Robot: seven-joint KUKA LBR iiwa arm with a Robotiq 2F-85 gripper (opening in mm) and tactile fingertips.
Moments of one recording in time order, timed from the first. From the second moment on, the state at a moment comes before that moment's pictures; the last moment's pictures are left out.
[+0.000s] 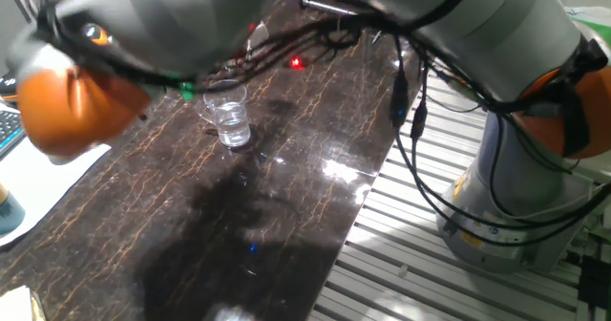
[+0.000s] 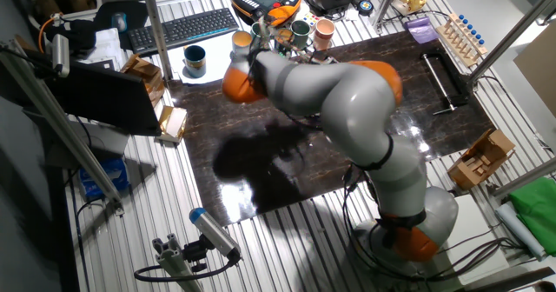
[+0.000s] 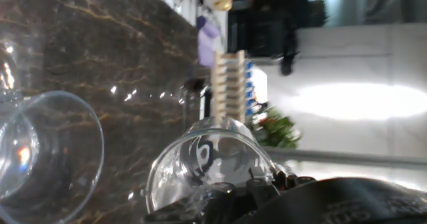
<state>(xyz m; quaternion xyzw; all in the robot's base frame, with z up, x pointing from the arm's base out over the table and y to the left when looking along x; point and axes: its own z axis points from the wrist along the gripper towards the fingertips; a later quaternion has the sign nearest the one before) 0.561 -0.020 0.277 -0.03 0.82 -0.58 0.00</state>
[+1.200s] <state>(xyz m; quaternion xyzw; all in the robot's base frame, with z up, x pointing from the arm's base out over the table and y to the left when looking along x) 0.546 -0.046 0.311 0.00 0.92 -0.40 -0.02</state>
